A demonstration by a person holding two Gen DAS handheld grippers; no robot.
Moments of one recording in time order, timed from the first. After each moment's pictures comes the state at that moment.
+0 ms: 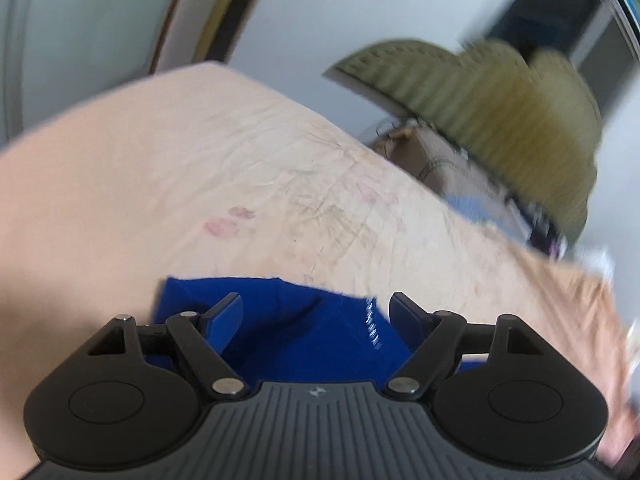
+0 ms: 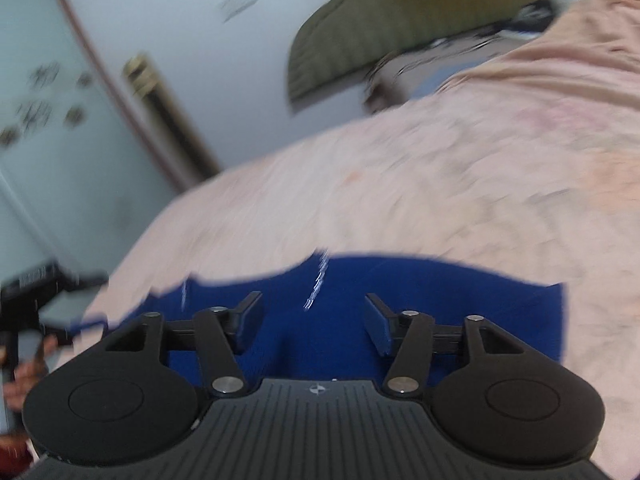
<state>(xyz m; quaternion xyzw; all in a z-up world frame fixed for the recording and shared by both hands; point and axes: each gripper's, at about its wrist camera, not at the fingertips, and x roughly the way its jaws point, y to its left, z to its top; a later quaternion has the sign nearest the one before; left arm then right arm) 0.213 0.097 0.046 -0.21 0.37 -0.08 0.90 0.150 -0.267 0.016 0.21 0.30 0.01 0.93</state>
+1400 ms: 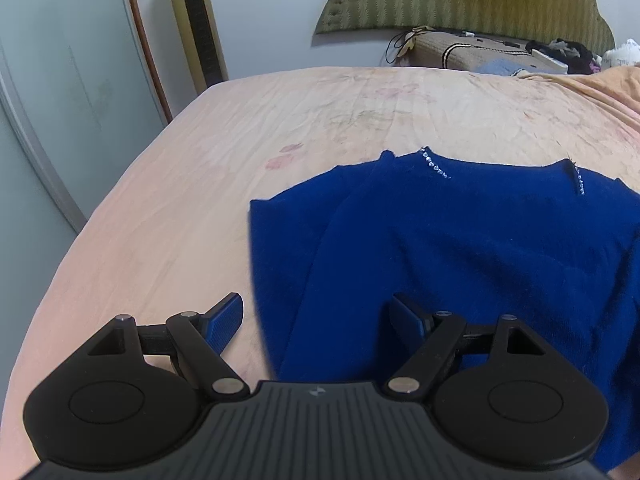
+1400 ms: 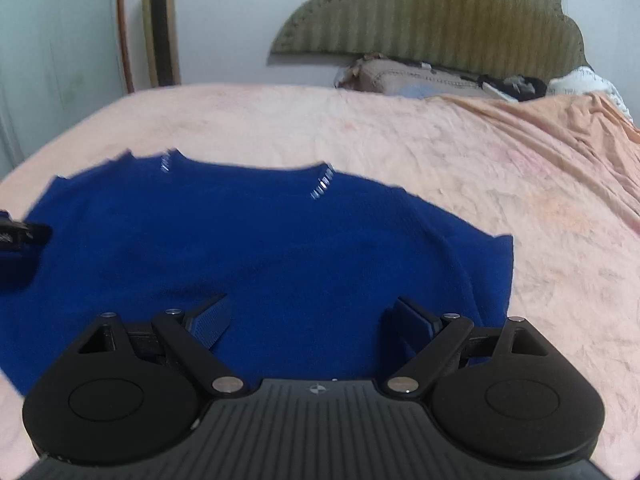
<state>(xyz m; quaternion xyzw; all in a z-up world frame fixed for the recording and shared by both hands) 0.128 0.076 0.024 0.07 0.39 -0.04 0.92 0.072 -0.146 0.030 0.00 0.34 -0.08 0.94</state>
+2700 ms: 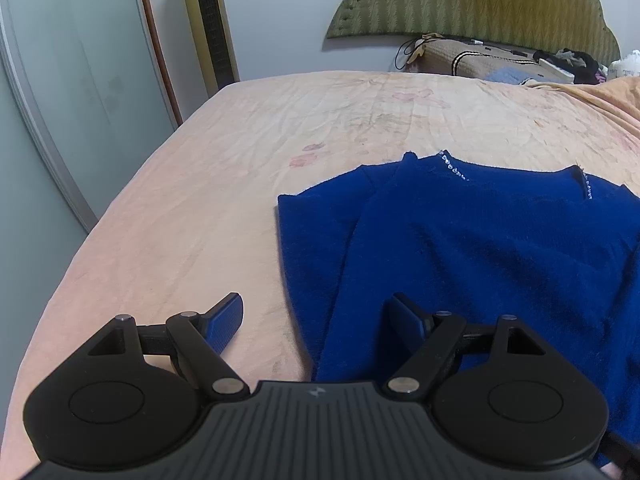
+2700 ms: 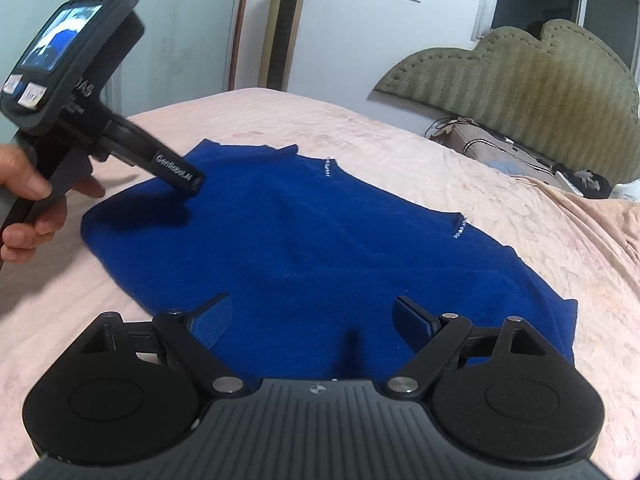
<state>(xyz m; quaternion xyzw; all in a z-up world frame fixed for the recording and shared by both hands) 0.120 0.095 0.027 0.06 0.38 -0.03 0.92 0.034 -0.026 0.033 -0.12 0.32 0.02 0.94</state>
